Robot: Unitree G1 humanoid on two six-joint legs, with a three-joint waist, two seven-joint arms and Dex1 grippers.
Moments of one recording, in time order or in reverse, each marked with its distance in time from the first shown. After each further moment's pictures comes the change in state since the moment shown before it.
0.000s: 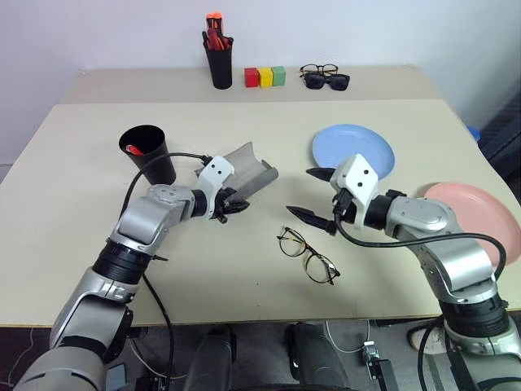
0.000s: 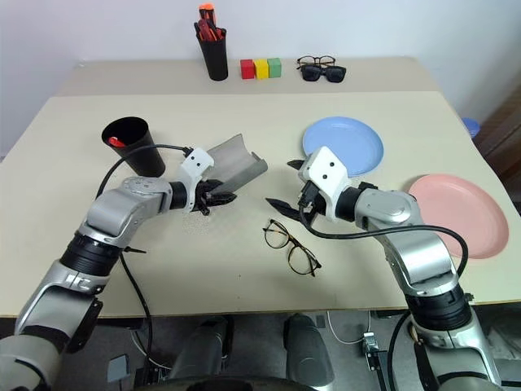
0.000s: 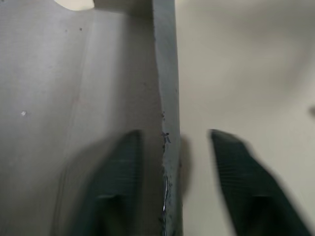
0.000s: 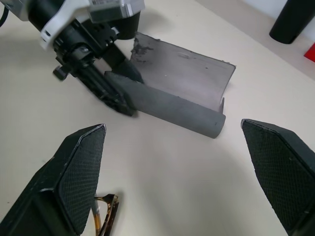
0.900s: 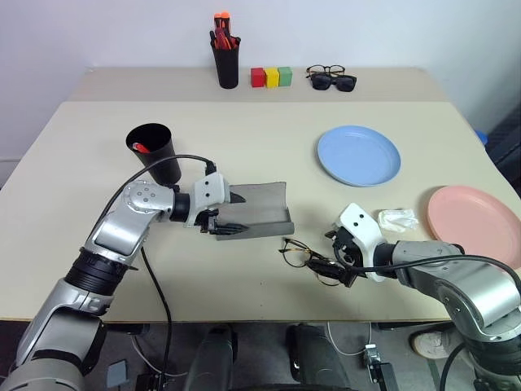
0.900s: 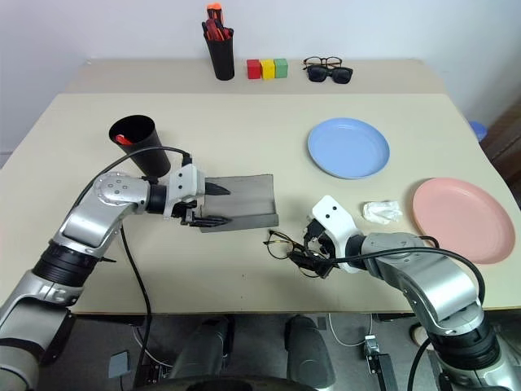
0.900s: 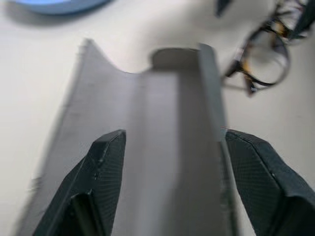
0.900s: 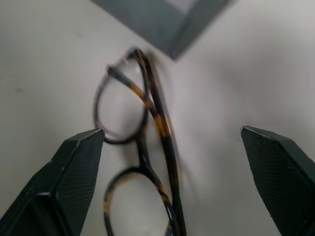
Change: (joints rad) left arm 0.116 0.150 0.057 -0.044 0.107 -0.539 -0.417; right arm 0.163 -0.113 0.016 -0.186 0.185 0.587 -0.145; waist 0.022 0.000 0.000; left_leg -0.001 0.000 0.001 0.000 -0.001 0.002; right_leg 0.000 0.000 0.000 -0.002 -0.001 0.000
